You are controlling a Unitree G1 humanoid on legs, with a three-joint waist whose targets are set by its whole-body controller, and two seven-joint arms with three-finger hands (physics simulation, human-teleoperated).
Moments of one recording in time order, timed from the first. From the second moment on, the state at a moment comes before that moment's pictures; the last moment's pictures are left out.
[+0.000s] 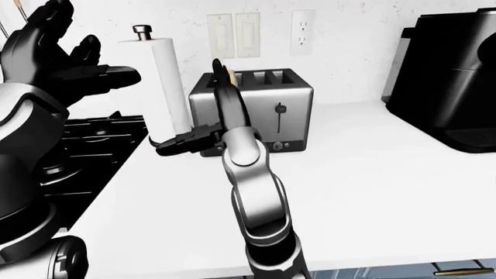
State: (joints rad) left arm -0.84 0.41 0.25 -0.35 -0.54 0.99 0.32; right arm -0.72 0.19 0.16 -0.34 -0.20 1.00 0.00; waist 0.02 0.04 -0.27
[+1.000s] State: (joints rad) left arm -0.84 0.41 0.25 -0.35 -0.54 0.99 0.32; right arm -0.75 0.18 0.09 -0.07 -0.06 0.85 -0.11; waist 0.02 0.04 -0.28
